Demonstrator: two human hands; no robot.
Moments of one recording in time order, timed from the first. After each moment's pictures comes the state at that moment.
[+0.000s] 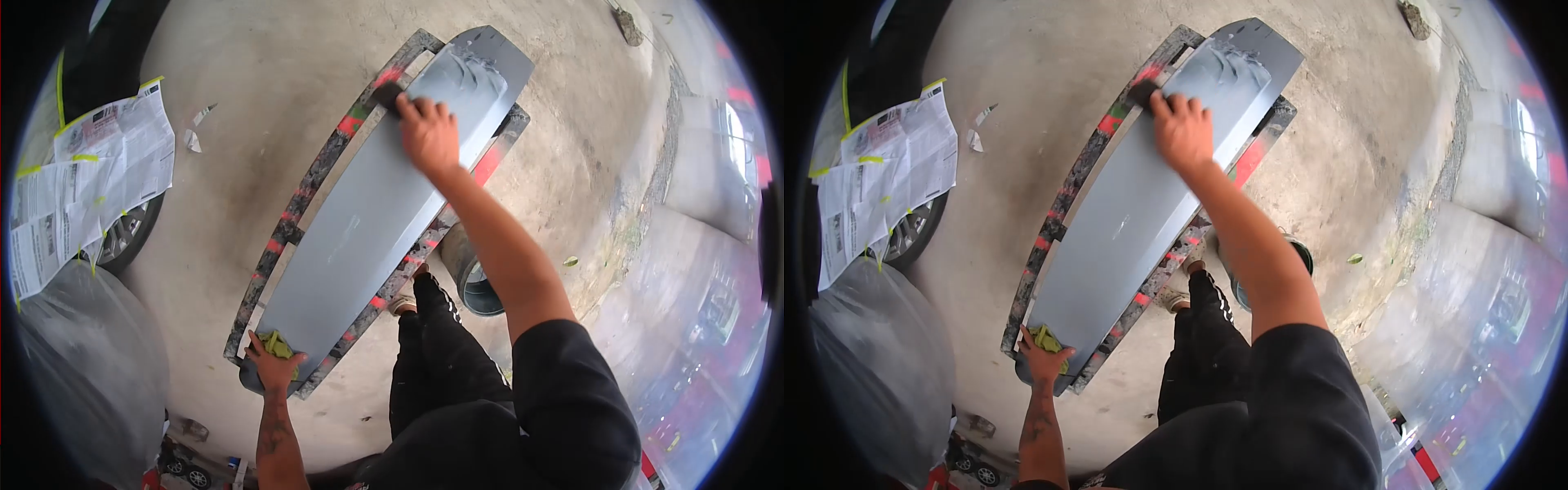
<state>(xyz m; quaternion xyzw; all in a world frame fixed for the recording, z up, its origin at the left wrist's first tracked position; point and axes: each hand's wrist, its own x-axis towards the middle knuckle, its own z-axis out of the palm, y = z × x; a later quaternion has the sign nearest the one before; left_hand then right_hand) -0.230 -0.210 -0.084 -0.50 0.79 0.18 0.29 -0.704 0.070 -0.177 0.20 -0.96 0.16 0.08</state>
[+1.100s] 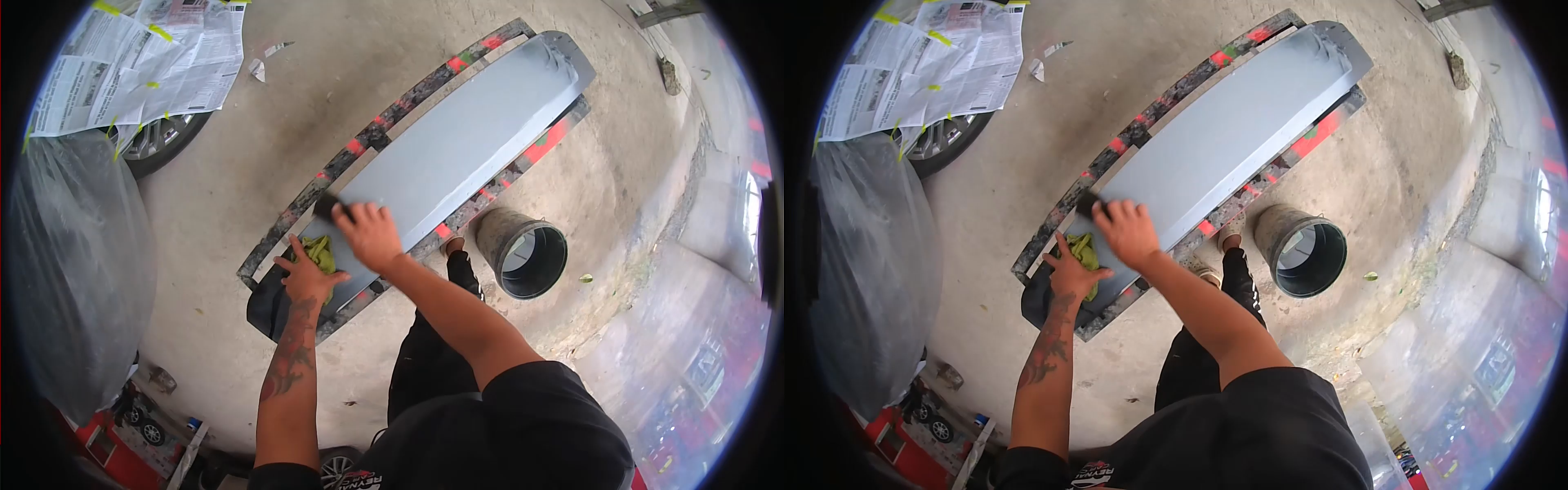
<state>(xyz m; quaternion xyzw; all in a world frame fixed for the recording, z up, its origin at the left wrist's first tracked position) -0.230 -0.218 -0.076 -0.50 0.78 0.17 0.34 -0.336 -0.088 -0.149 0.42 -0.89 0.19 -0.04</state>
